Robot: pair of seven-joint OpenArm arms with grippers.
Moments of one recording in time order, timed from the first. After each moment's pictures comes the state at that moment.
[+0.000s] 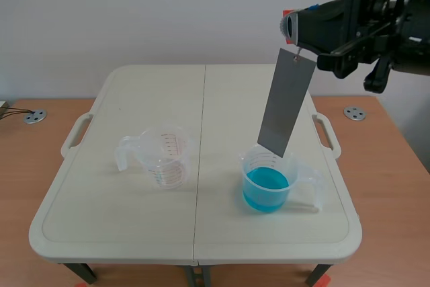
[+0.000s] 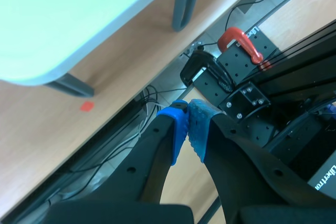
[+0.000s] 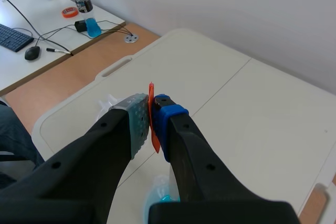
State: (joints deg) left arm 64.3 -46.9 -5.0 101.3 -12.5 -24.1 -14.5; right arm -5.8 9.3 14.1 119.8 43.6 45.3 -48.6
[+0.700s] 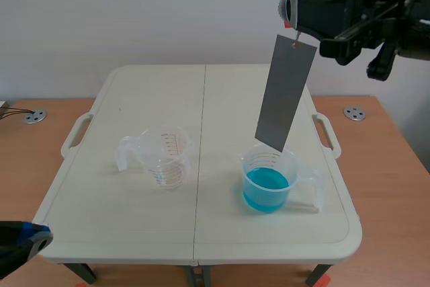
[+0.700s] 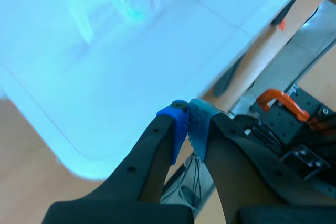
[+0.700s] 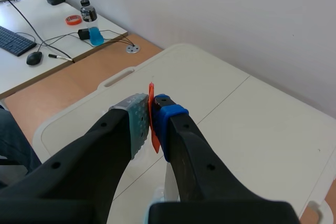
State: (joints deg) left arm 46.8 -50.4 -1.0 101.3 -14.0 -26.0 -16.2; right arm -5.8 9.3 14.1 122.6 44.5 45.3 -48.6
